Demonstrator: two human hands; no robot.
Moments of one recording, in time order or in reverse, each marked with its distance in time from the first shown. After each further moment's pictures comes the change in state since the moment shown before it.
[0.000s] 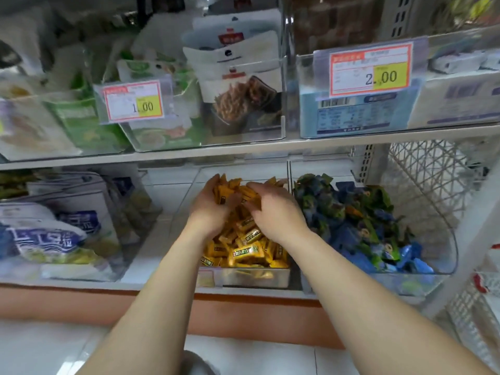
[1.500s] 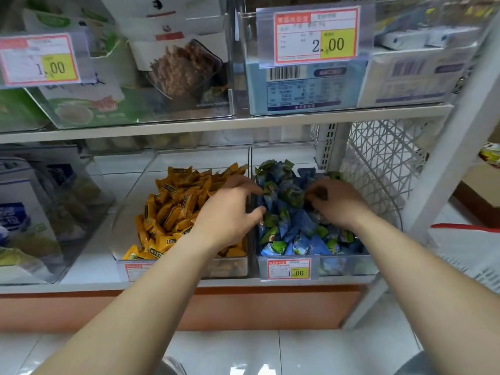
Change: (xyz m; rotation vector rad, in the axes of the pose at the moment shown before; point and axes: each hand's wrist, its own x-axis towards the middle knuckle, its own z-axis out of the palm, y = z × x) left_hand -0.042 0.063 0.073 0.384 -0.202 0.505; right_hand -0.043 0.163 -0.088 -0.076 -0.097 0.366
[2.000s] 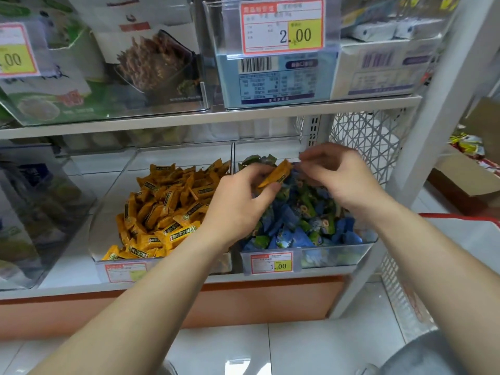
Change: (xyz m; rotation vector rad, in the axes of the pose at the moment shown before) left_hand 0.005 0.053 0.006 -0.363 0.156 0.027; right_hand -0.041 -0.029 -0.051 0.729 0.151 -0.153
